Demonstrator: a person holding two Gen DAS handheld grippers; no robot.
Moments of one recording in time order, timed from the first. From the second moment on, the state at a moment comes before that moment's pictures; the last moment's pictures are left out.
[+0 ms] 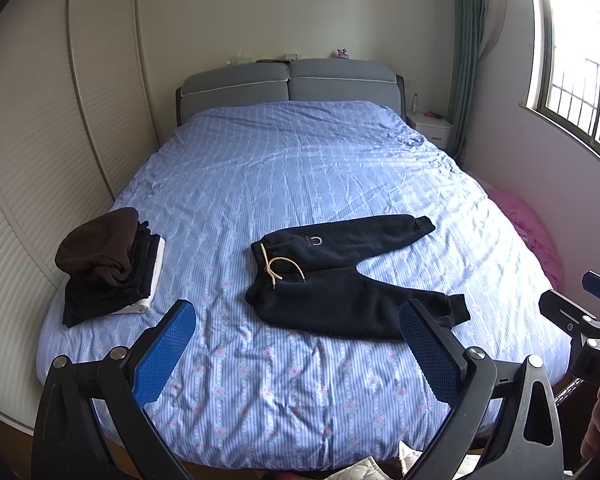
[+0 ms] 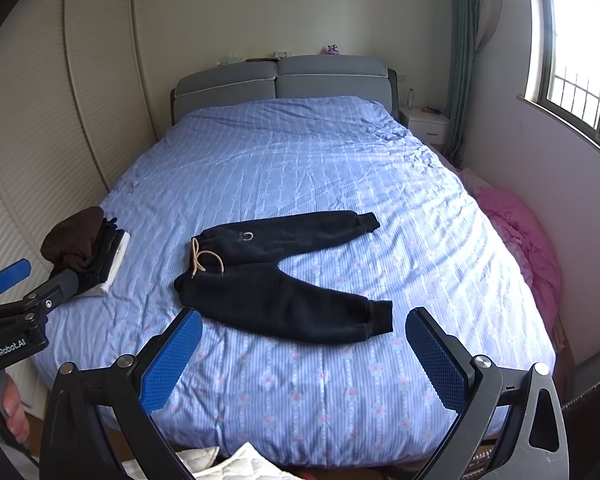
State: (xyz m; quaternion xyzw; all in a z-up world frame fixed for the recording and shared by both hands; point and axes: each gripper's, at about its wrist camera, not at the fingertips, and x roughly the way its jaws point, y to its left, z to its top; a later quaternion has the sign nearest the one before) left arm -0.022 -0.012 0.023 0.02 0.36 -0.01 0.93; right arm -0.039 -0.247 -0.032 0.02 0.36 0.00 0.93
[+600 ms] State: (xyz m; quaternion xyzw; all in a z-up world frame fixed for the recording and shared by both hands) left arm -0.022 -0.013 0.022 0.02 0.36 -0.01 0.93; right arm -0.038 -0.248 -0.031 0.02 0.36 0.00 0.93
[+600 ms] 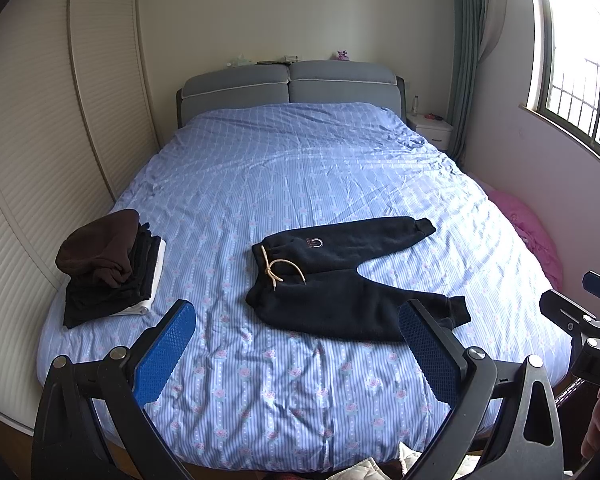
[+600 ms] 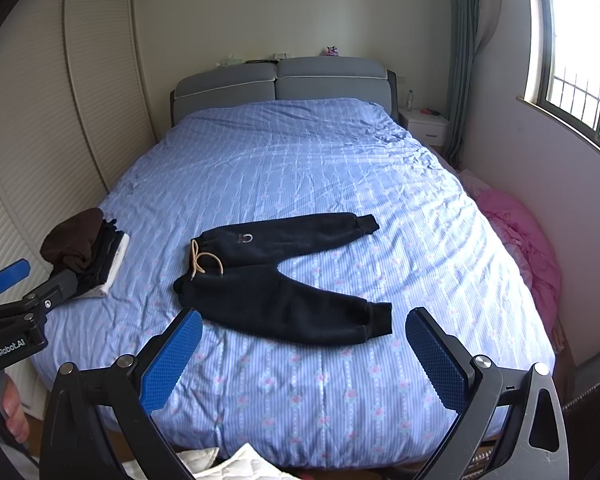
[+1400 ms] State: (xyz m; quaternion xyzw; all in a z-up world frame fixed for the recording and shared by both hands) left arm -0.010 0.004 0.019 0.02 0.38 0.01 0.92; right arm -0.021 -0.242 -0.036 0.03 0.38 0.01 0.92
